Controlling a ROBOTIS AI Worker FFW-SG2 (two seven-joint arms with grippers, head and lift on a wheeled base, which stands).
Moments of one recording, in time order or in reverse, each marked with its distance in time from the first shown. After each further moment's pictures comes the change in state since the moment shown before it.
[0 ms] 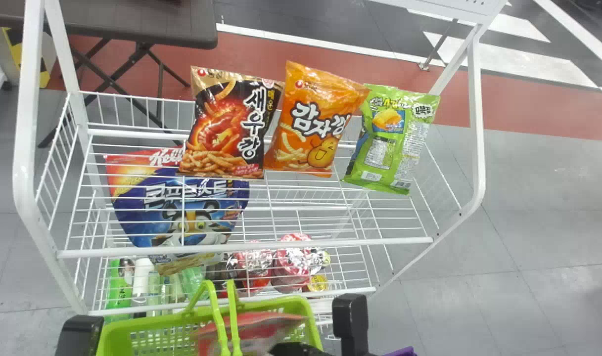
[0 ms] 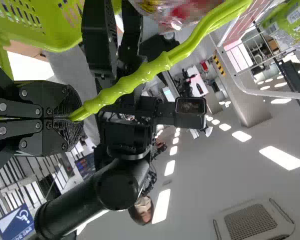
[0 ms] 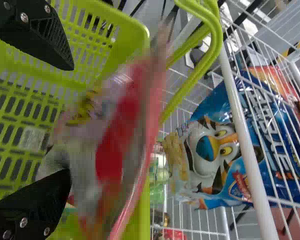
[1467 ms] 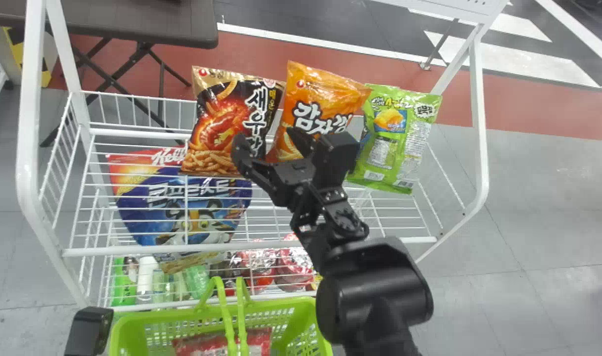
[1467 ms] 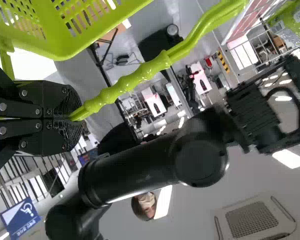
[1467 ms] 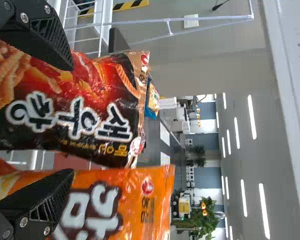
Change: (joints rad) left arm -0.042 0.011 -0.003 0.054 0.020 -0.001 -0.025; right arm -0.602 0.092 0.121 0.425 0.193 -0.655 -0.398
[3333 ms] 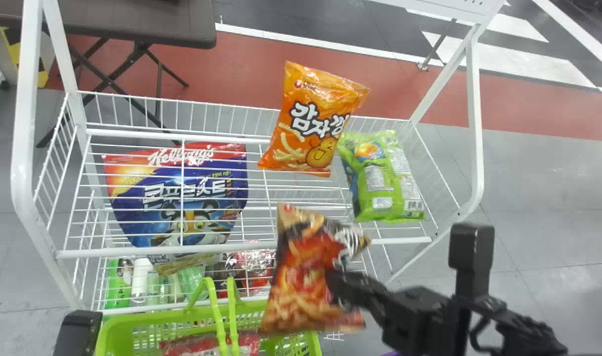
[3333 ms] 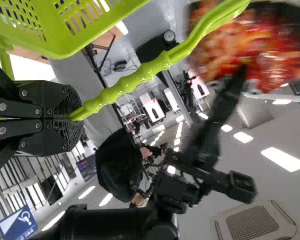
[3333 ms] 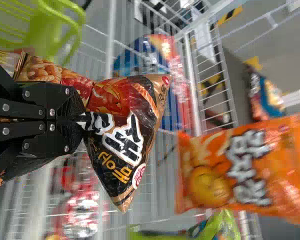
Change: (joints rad) left arm 0.023 -0.006 0.004 -0.032 -0.018 -0.011 0.029; right arm 0.587 -0.036 -0.477 -0.903 -0.256 1.090 0.383
